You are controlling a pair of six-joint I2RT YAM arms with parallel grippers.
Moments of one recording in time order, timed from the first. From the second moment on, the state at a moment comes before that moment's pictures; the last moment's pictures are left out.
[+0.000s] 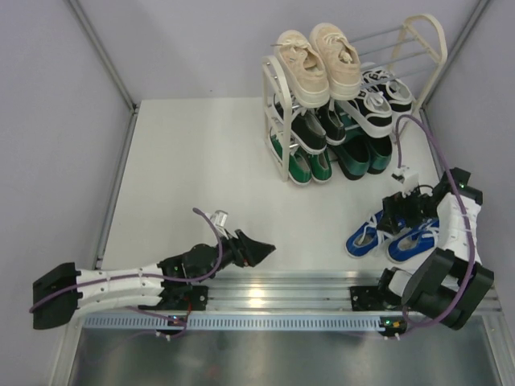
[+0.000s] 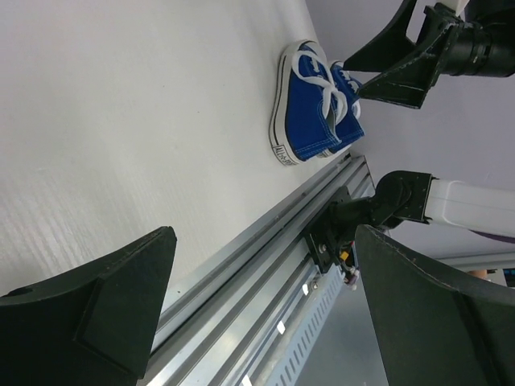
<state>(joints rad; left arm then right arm) -1.22 0.69 0.06 0.48 -0.30 -1.05 -0.52 1.15 0.85 -1.08 -0.67 -0.94</state>
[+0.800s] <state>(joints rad) -1.22 1.66 0.83 0.58 0.02 -0.69 -0.27 0.83 0.78 -0.86 -0.37 -0.66</state>
